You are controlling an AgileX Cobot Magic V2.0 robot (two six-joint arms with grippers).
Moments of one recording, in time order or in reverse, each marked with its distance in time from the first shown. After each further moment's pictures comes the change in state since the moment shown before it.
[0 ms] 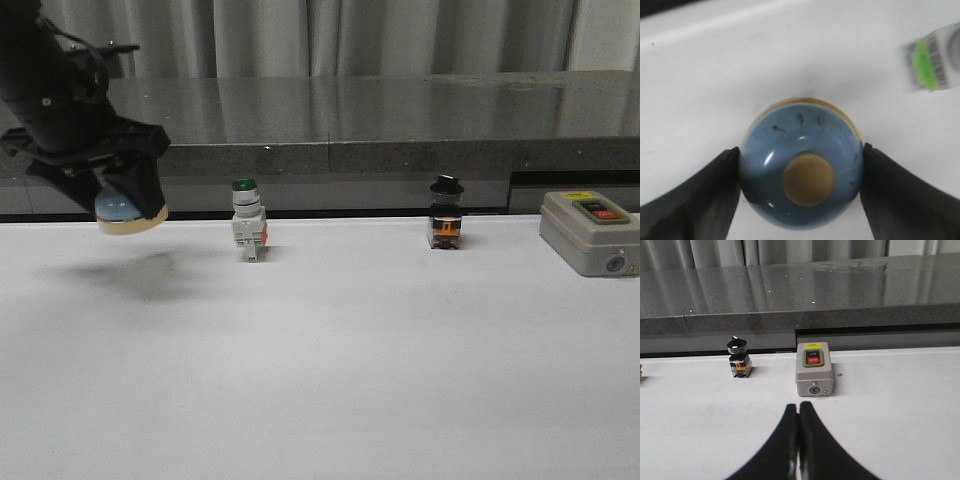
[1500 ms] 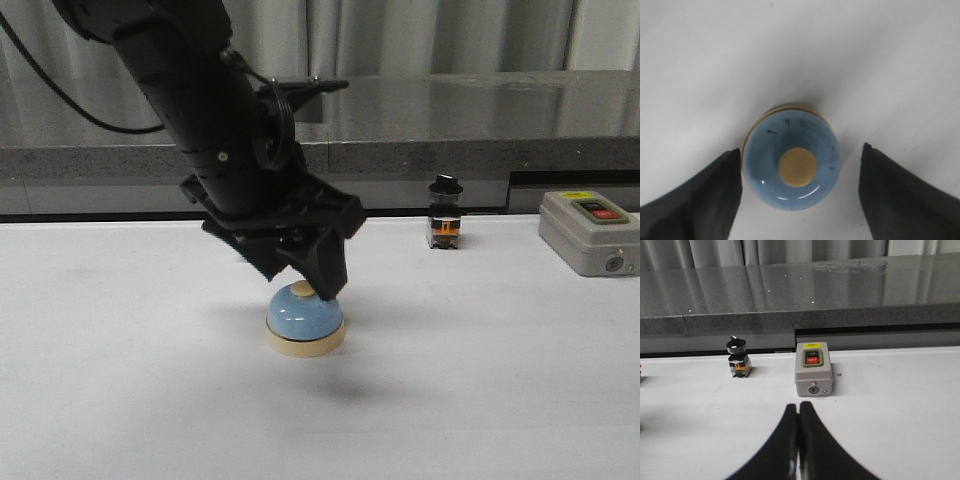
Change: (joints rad) left arm -0.428 -0.019 0.101 -0.026 -0.070 0.004; right arm 0.000 0.000 0.000 0.000 0.000 0.000
